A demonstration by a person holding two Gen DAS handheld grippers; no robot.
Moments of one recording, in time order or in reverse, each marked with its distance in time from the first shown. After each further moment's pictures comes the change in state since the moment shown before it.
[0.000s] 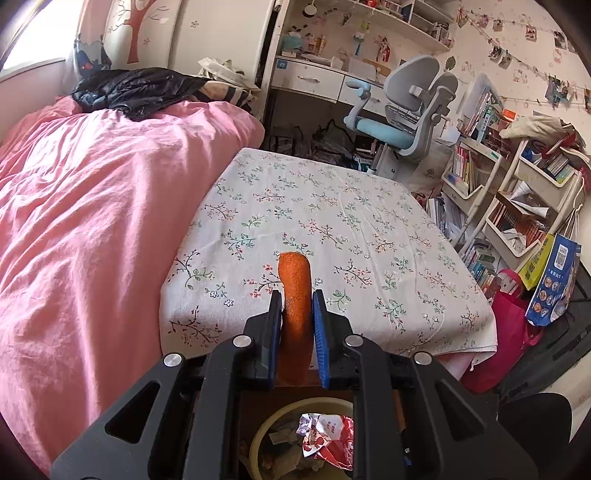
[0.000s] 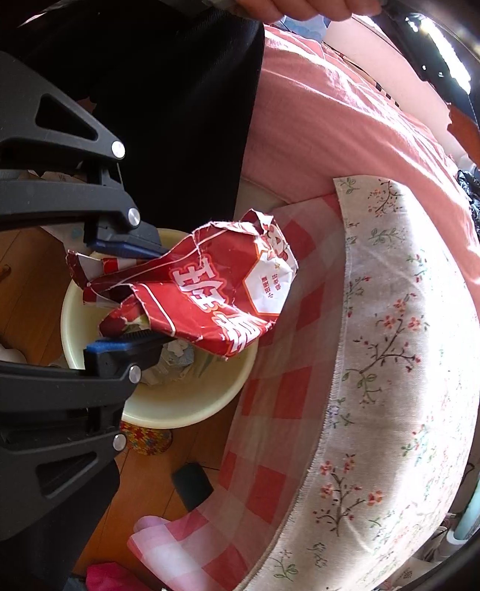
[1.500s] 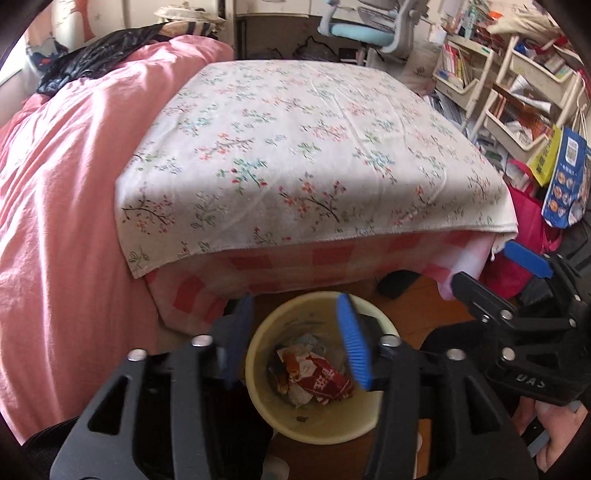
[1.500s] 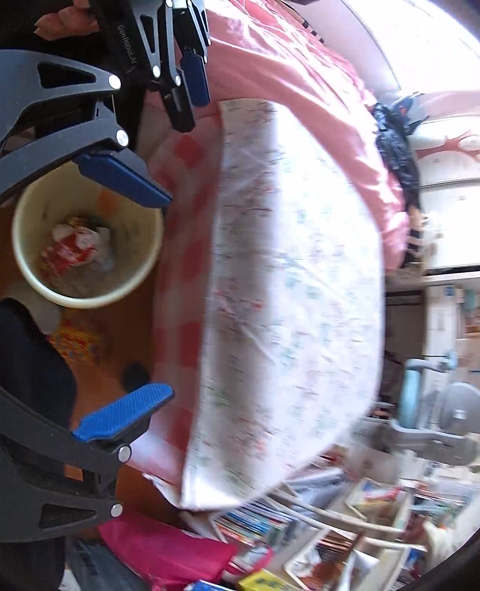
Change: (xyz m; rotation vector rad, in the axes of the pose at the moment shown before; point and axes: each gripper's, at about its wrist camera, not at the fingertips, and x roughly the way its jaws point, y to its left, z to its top) left arm 0.024 -0.038 -0.085 0.155 0.298 0.056; right arm -0.080 -0.032 0.001 0.116 -0.418 -0.368
